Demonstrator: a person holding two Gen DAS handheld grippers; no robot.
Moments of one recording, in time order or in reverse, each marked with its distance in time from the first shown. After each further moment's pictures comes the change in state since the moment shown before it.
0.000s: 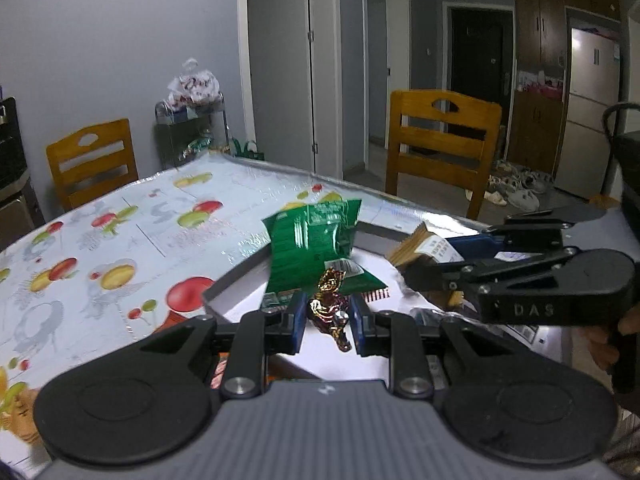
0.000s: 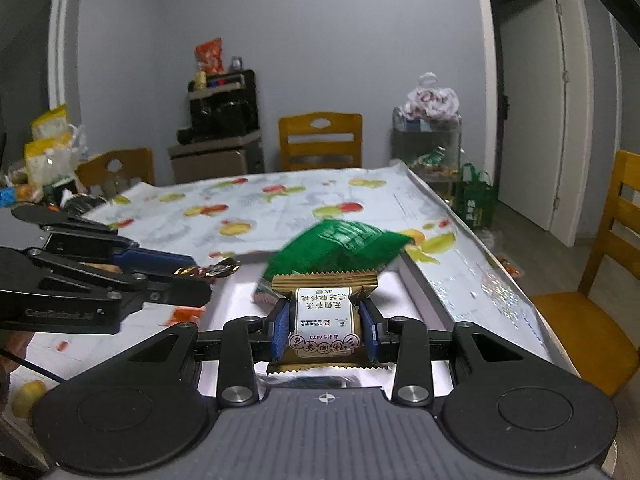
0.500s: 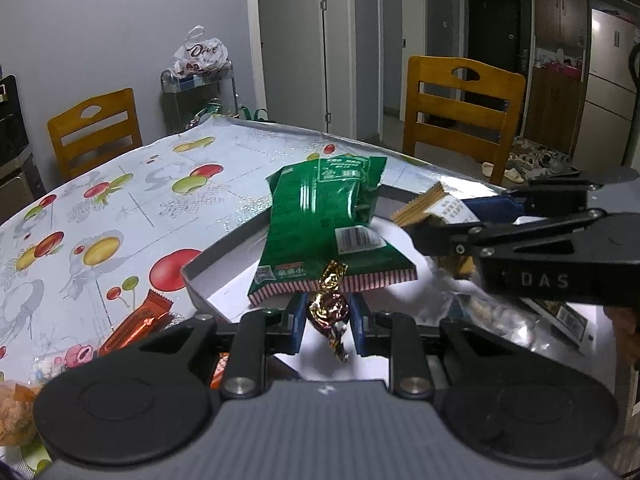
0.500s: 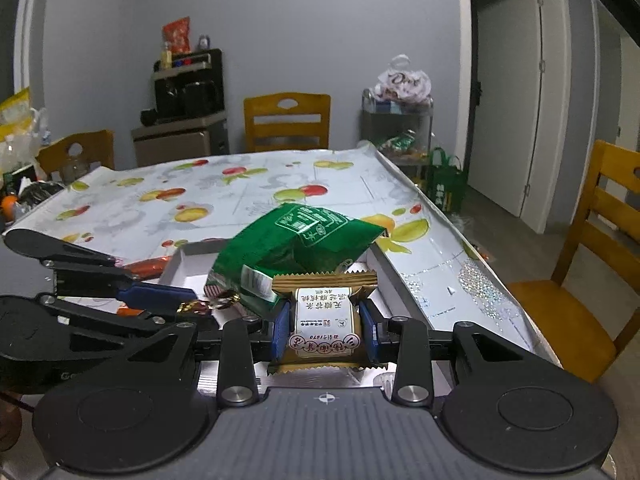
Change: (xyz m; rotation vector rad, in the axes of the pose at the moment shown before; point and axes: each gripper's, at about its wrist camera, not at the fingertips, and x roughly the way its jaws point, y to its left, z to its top) left arm 0.058 0.003 -0.010 -0.013 0.081 0.041; right arm 0.032 -0.005 0.006 0.008 0.048 -0.097
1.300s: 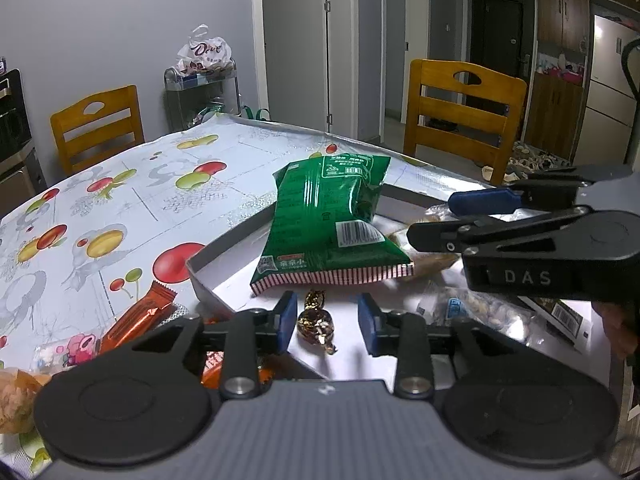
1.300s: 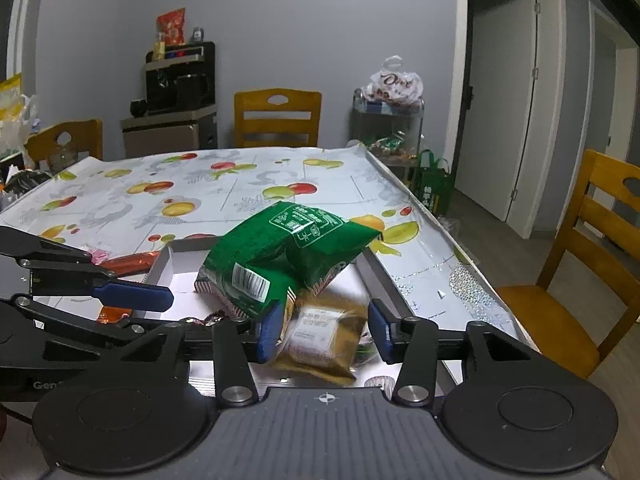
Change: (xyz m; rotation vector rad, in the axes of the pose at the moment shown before) left arm -0.009 0.004 -0.004 -0.018 -0.004 -0.007; right arm 0.004 0.007 0.002 -0.034 0.002 -0.044
